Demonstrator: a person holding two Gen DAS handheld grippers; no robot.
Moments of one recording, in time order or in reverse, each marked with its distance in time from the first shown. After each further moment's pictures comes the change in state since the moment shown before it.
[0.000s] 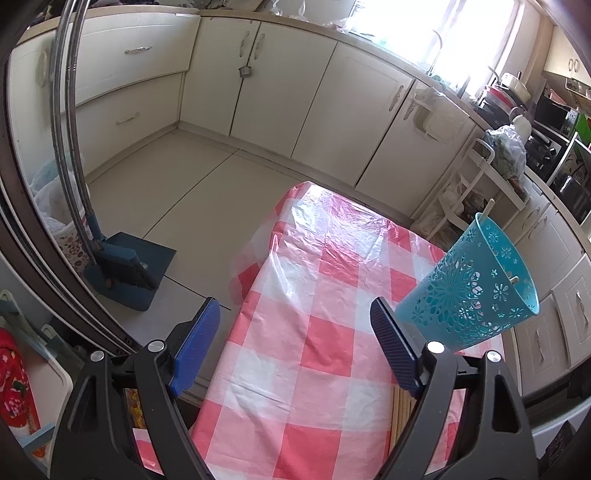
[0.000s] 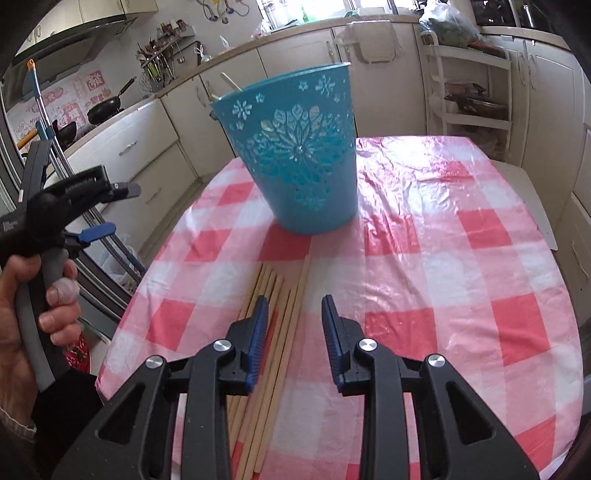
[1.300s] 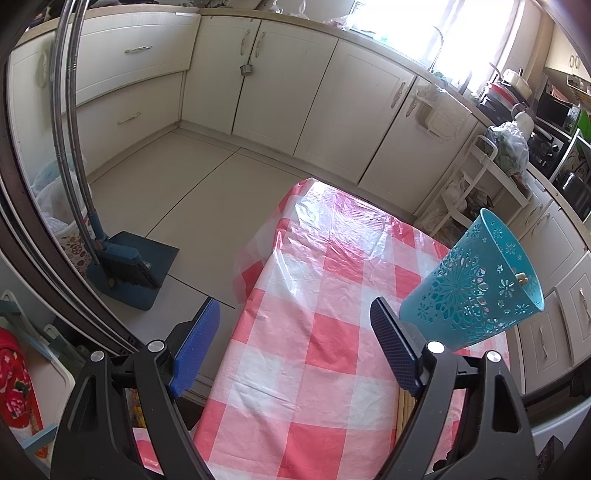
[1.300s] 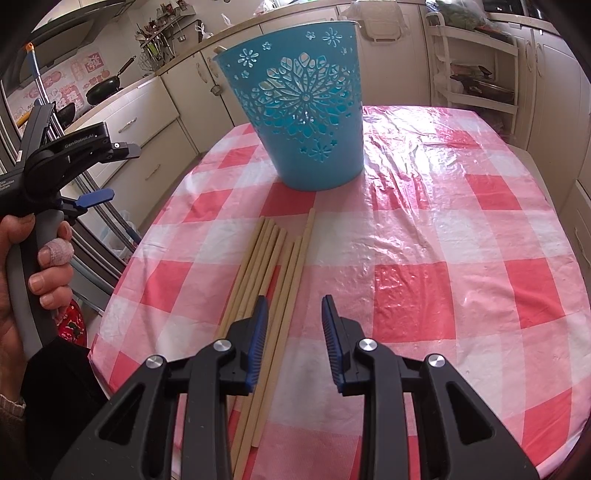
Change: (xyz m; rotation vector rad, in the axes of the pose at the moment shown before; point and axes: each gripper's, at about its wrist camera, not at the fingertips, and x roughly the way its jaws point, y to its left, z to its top) left arm 0.001 0.000 0.000 0.004 0.004 0.008; right arm 0.009 0.004 -0.028 -0.011 0.082 -0.001
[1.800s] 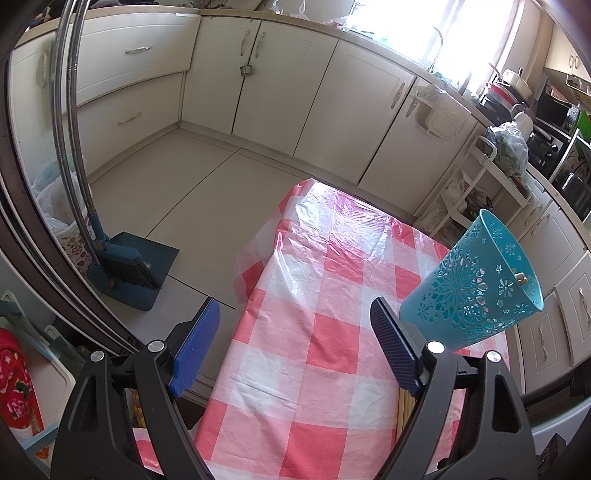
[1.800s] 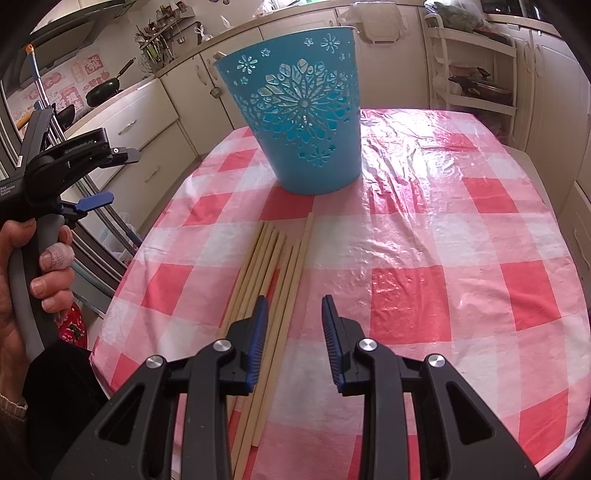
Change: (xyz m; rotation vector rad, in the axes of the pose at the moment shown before) left arm 0.000 0.000 0.000 0.001 0.000 0.001; right arm -0.004 -0.001 0.003 0.005 -0.005 -0.005
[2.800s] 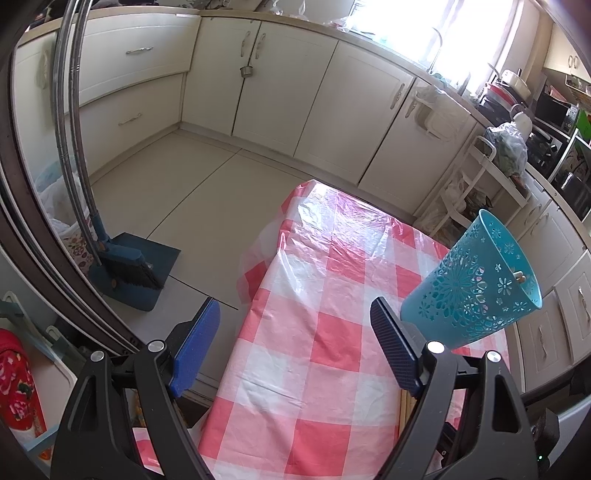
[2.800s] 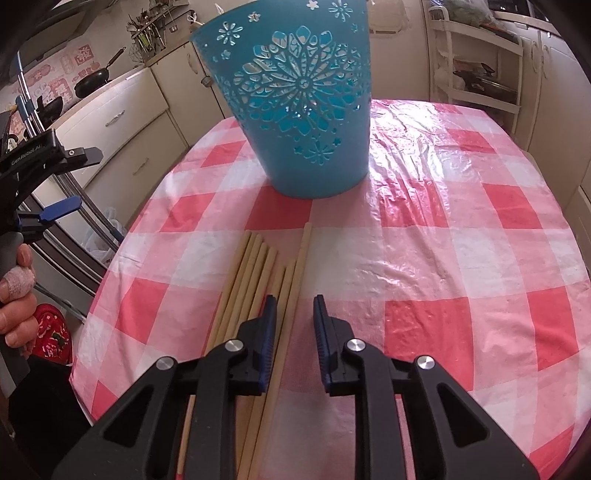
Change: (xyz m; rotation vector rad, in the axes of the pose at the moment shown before) left arm -0.006 0.006 0.000 0.001 0.000 -0.001; right arm 0.036 0.003 0.019 -0.005 0.032 -0.037
